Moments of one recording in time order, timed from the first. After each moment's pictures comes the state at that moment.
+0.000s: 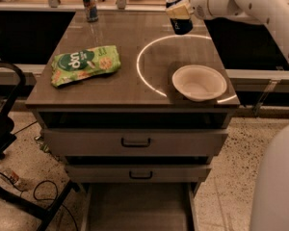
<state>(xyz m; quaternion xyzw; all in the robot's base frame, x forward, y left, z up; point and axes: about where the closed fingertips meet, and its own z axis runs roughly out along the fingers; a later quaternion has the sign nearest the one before) 0.825 -0.131 0.983 -0.40 0.70 0.05 0.59</state>
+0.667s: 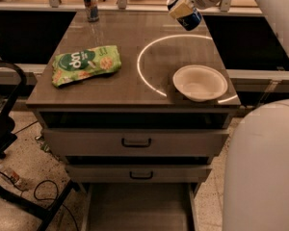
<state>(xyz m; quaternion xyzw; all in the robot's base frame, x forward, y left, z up) 0.823 -0.133 0.988 -0.51 0.70 -0.06 0.50</state>
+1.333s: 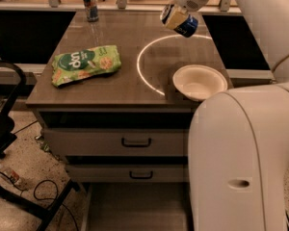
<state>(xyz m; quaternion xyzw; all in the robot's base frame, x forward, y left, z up) 0.817 -0.119 0.956 -0.61 0.69 -0.08 0.38</state>
